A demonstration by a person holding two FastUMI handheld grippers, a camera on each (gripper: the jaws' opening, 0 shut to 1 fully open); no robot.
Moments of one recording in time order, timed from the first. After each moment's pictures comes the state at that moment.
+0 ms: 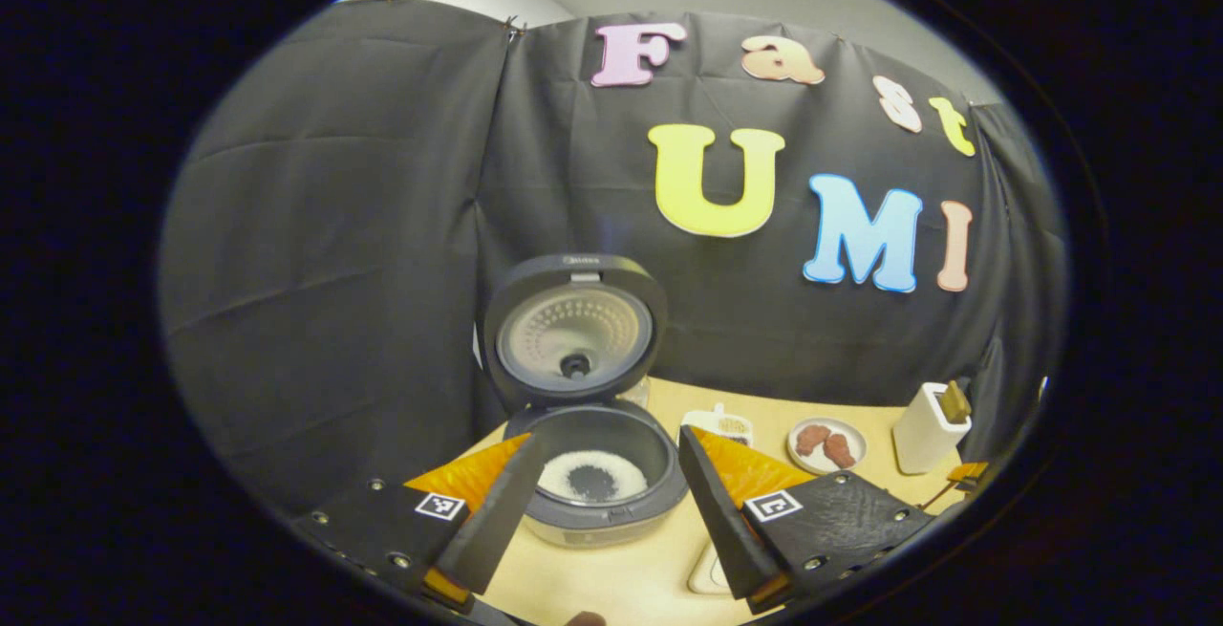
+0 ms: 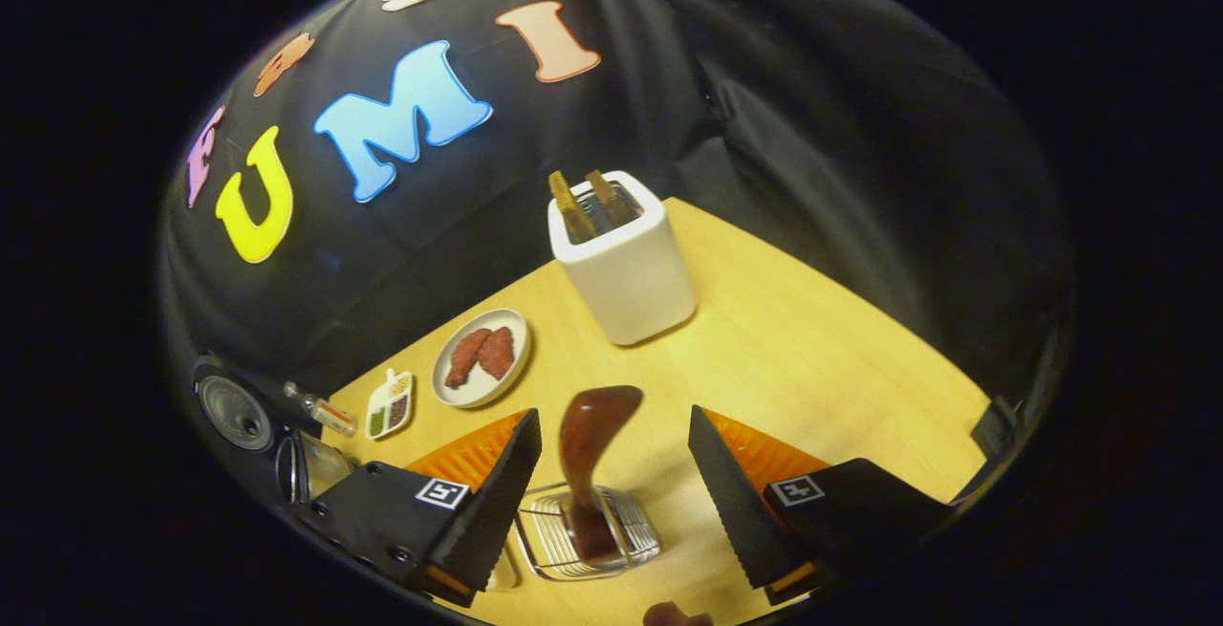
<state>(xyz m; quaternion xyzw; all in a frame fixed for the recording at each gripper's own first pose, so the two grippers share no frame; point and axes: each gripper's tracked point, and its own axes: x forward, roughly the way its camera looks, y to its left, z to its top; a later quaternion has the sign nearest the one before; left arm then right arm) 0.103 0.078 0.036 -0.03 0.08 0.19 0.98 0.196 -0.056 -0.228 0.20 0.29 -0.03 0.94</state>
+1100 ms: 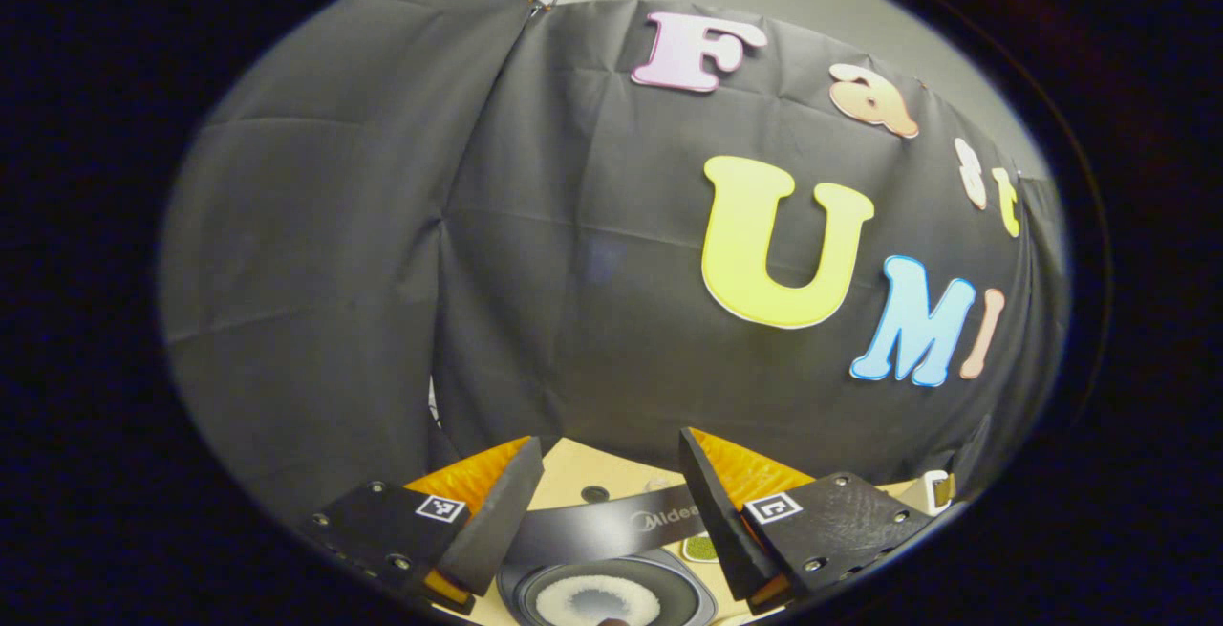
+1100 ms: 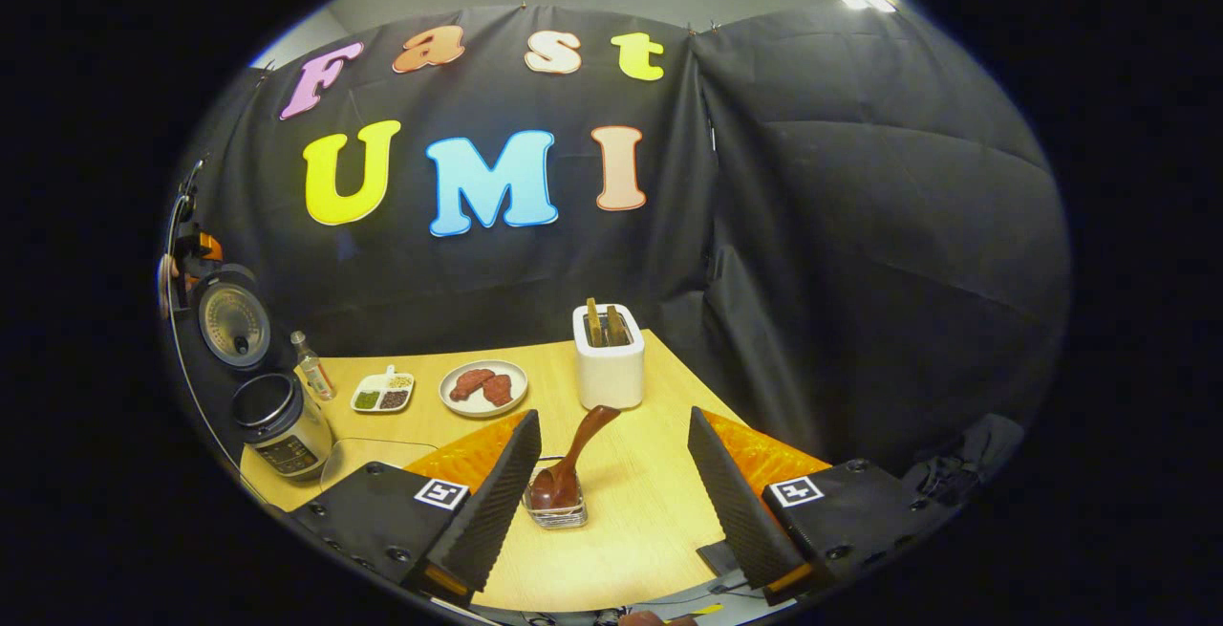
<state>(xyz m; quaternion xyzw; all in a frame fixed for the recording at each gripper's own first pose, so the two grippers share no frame) 0.334 0.235 0.103 -0.10 0.07 0.14 0.98 0.033 -0.035 -0.071 0.01 0.13 -0.05 0.99</state>
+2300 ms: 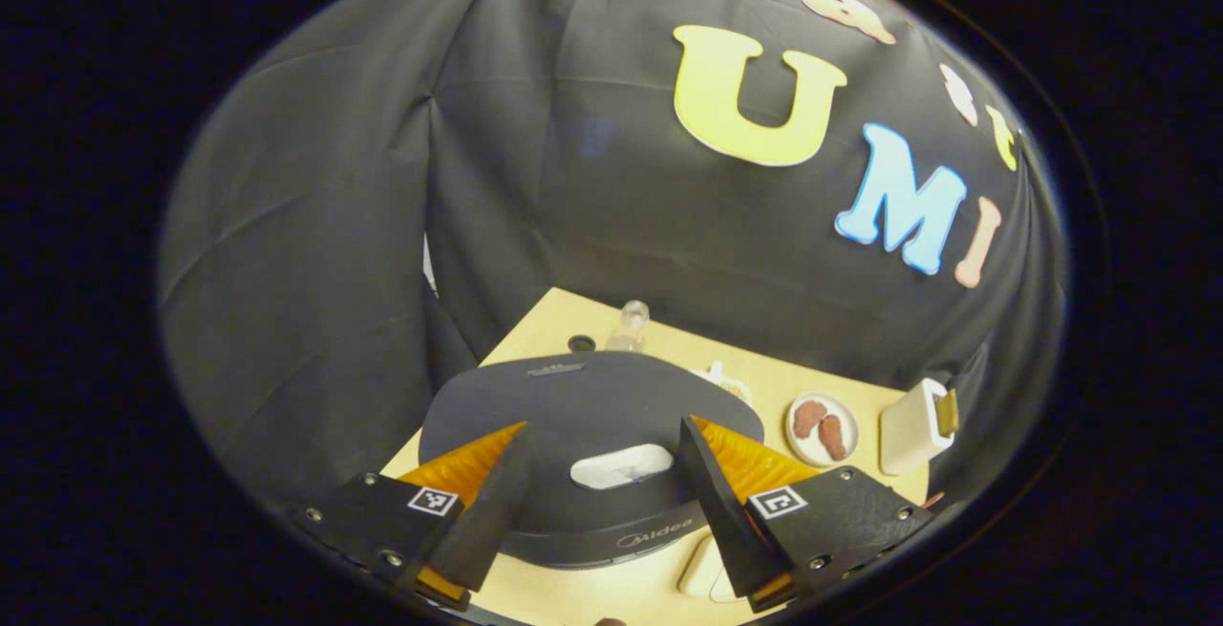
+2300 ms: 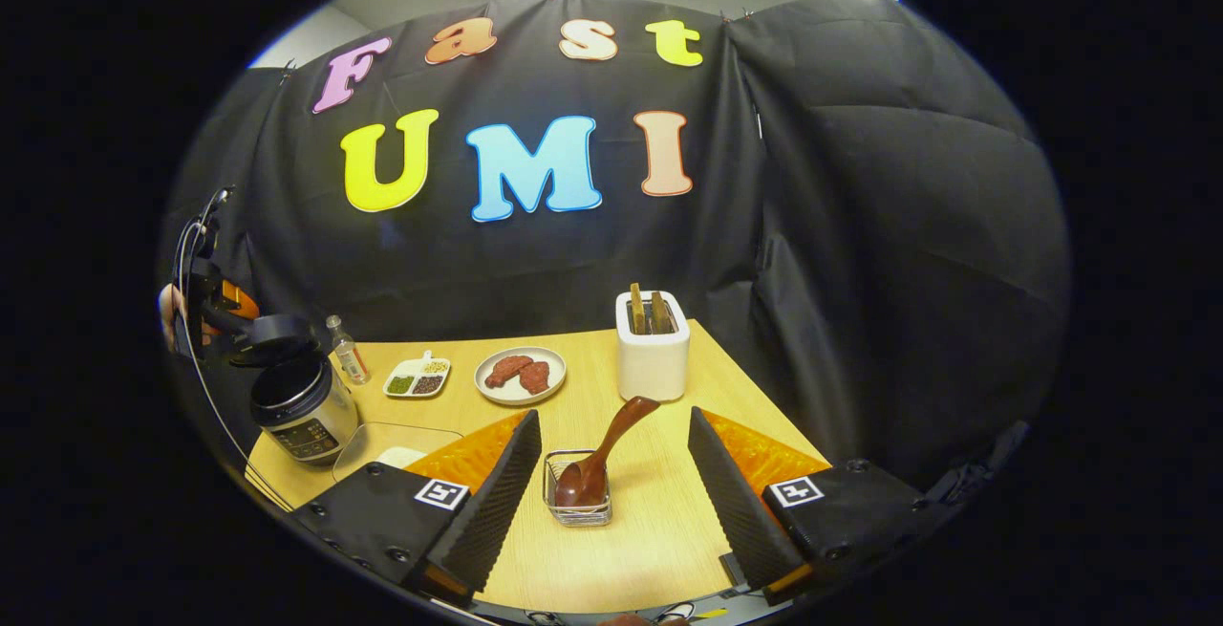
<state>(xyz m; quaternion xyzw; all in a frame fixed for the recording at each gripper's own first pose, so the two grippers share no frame) 0.233 0.119 -0.056 -0.09 0.26 0.14 0.95 0.069 -0.030 -0.106 0.02 0.15 0.03 0.99</state>
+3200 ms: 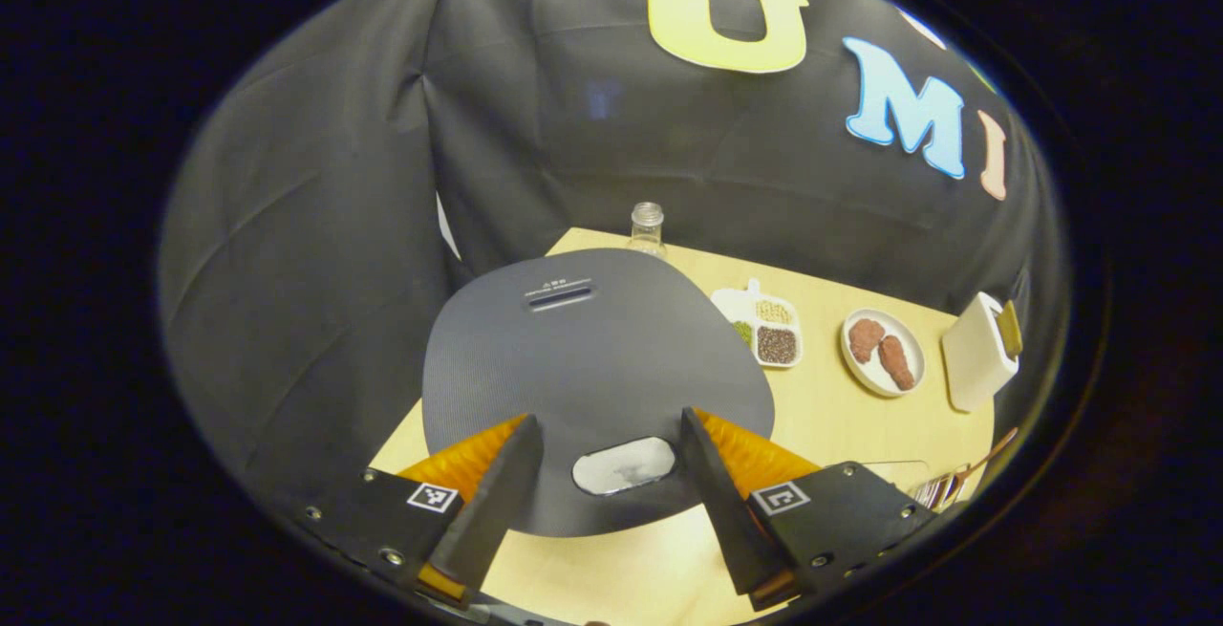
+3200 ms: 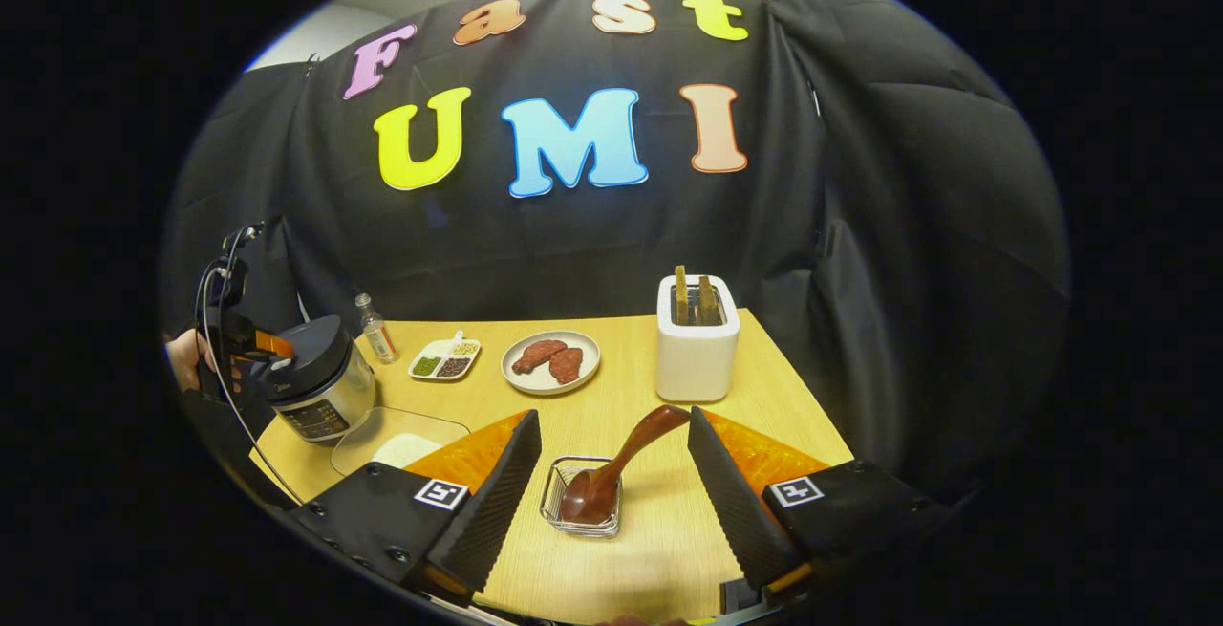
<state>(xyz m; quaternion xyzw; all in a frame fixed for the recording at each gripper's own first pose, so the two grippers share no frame) 0.210 0.099 -0.149 -0.02 0.31 0.17 0.94 0.120 -0.017 -0.127 0.01 0.17 0.12 0.98</state>
